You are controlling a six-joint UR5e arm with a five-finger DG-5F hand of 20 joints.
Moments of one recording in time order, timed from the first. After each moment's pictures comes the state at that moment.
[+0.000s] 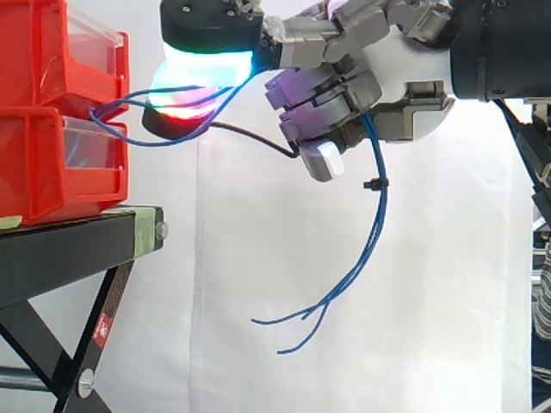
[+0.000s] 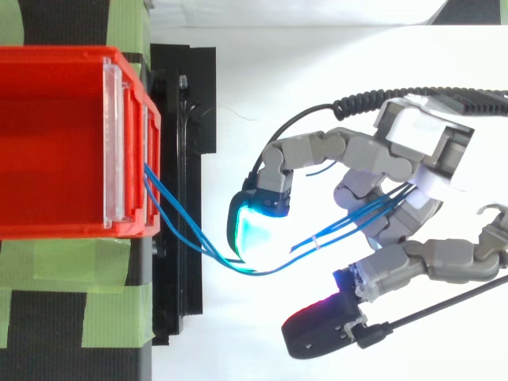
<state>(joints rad) 0.33 -1.86 -1.72 -2.64 -0.96 -0.47</state>
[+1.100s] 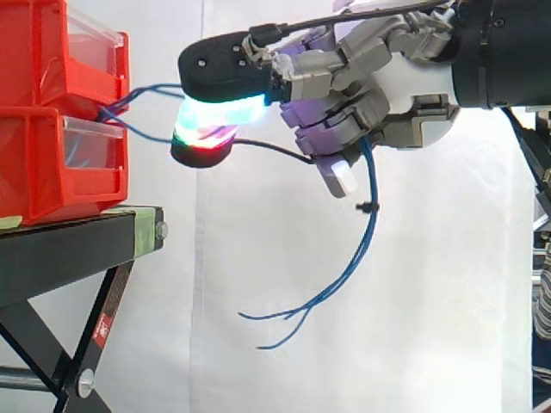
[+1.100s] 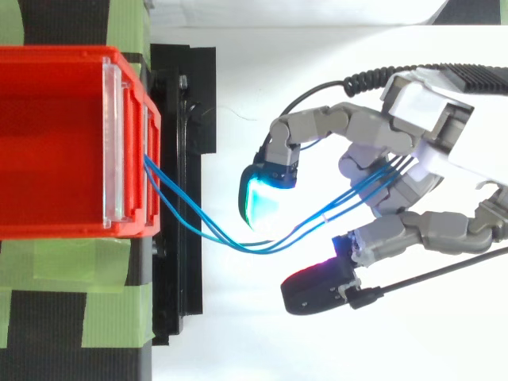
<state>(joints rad) 0.32 -1.86 -1.72 -2.66 -0.92 -0.58</state>
